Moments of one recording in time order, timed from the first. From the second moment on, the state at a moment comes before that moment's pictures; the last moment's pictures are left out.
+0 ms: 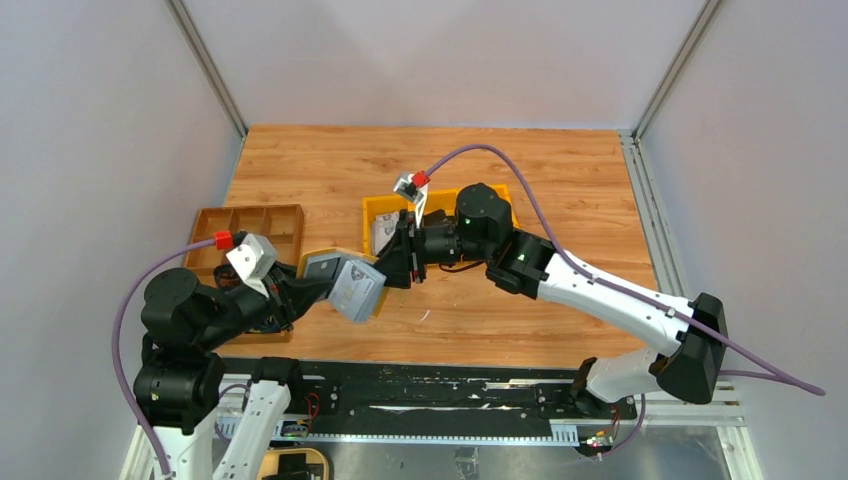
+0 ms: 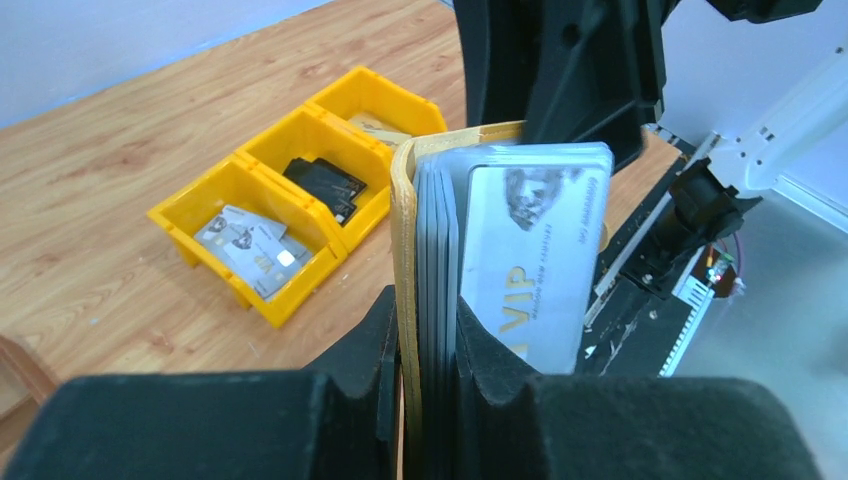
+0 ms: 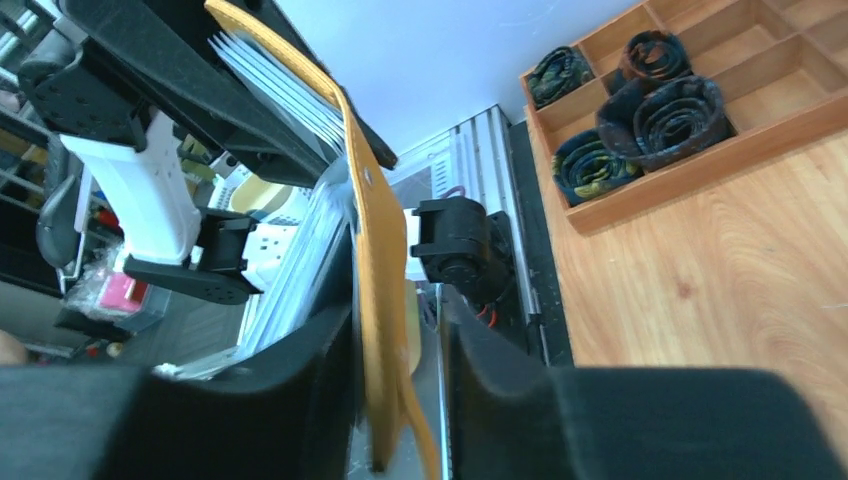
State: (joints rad) left arm -0.05 0.44 1.13 -0.85 0.82 -0.01; right arm 1.04 1.35 1.23 0.06 -0.60 0.55
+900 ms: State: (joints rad) left arm -0.05 0.49 1.13 -0.87 0.87 -0.04; right arm 0.94 1.45 1.38 -0.06 -0.88 0.43
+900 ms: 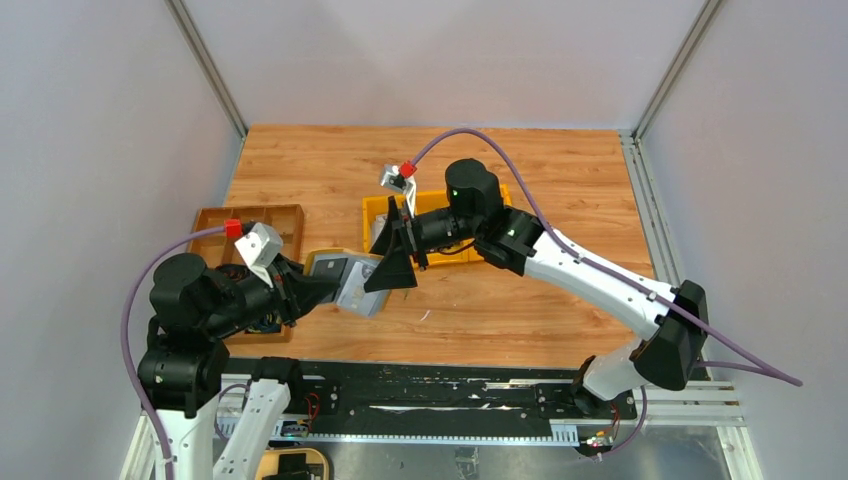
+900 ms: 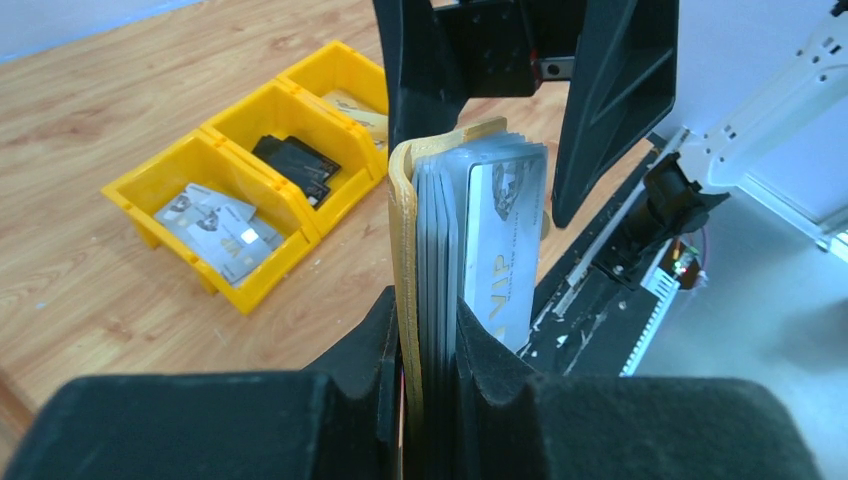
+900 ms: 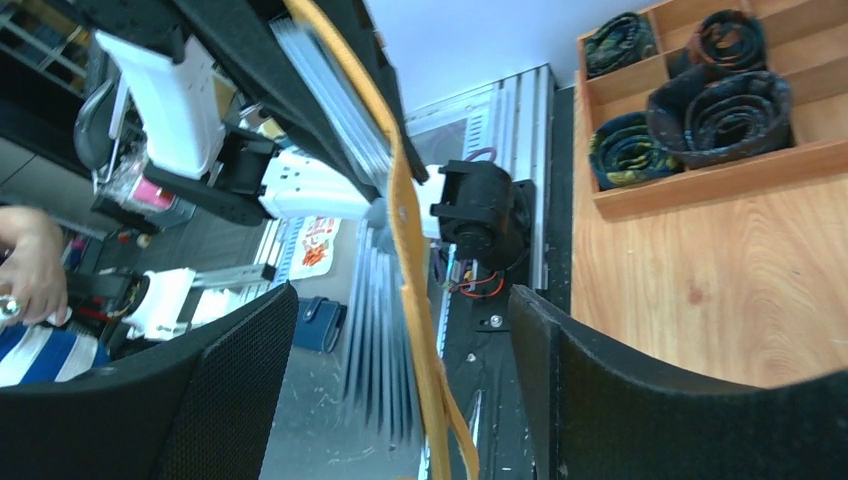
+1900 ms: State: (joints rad) left arm -0.05 0.62 1.13 -0.87 1.19 -0.24; right arm 0.94 1.40 1.30 -0.09 -1.07 0.37
